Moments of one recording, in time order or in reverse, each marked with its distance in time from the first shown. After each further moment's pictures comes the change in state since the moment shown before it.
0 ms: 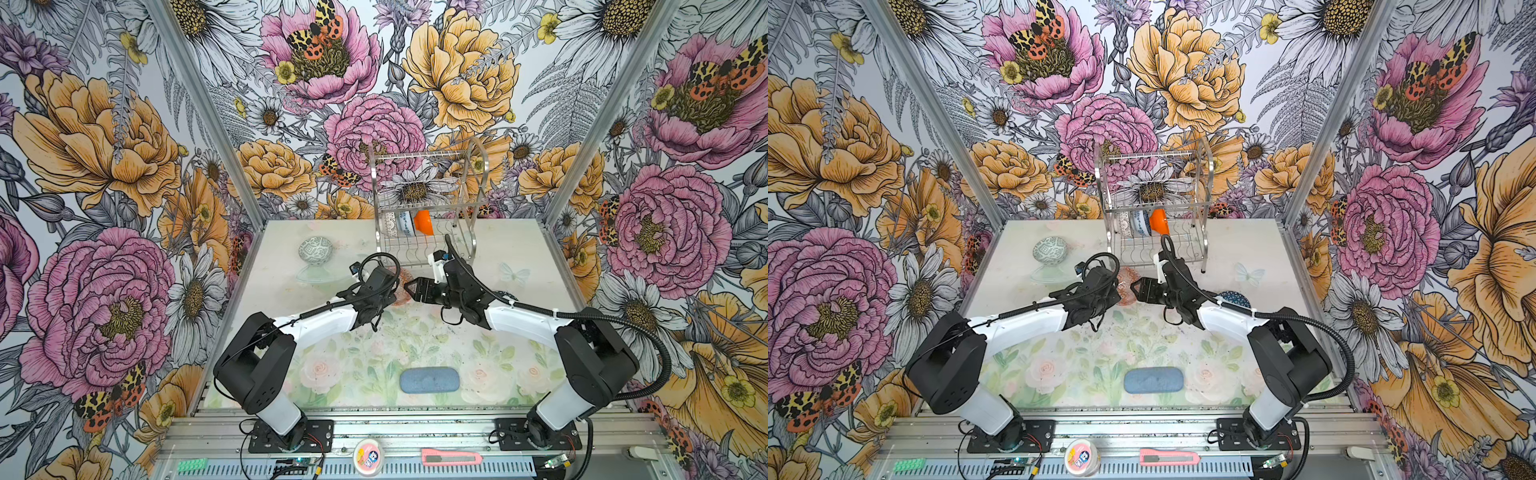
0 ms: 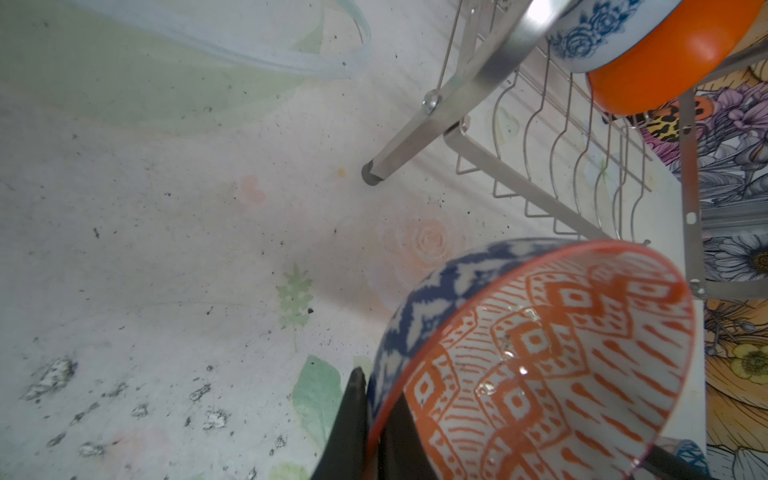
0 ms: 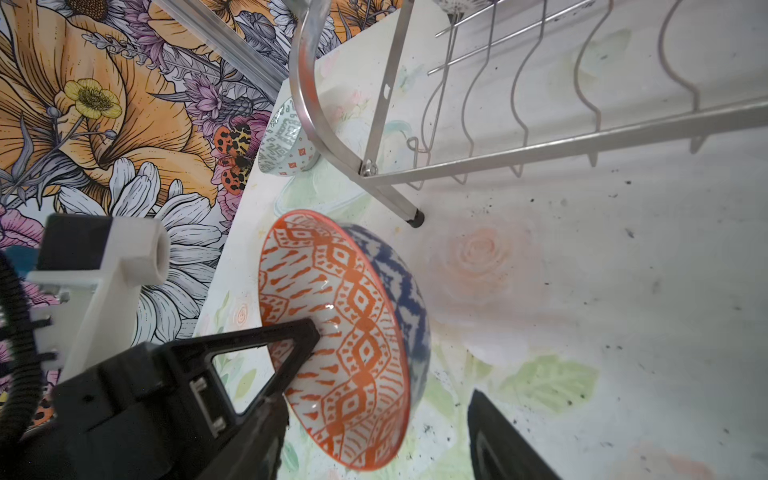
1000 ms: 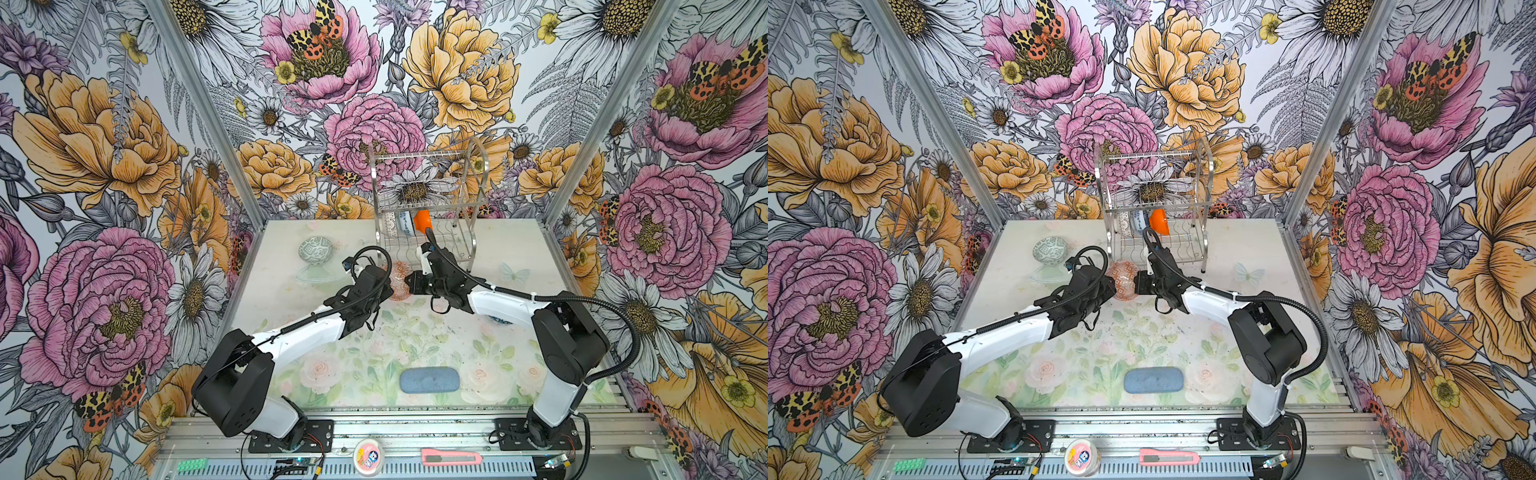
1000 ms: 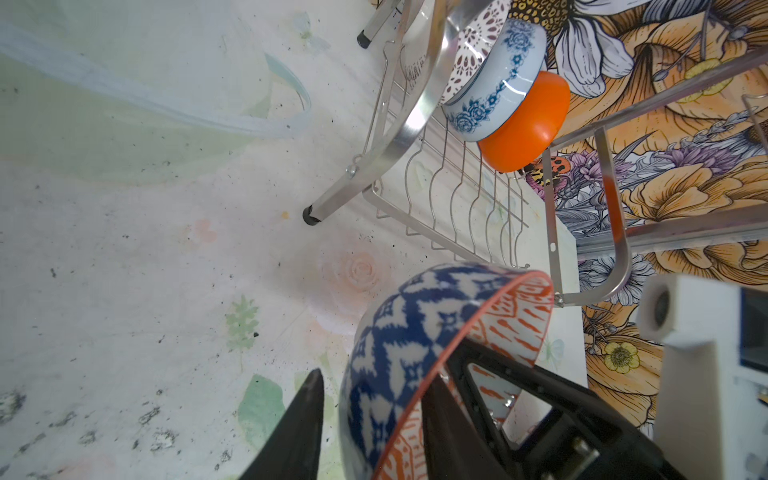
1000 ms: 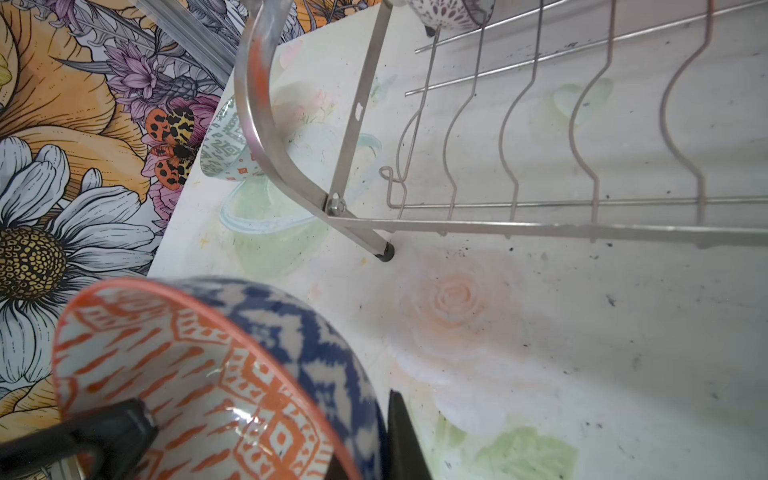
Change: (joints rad) left arm 0.016 -0.130 -0.077 0.149 0.006 0.031; right arm 0.014 0.146 0.210 -0.153 0.089 -0.129
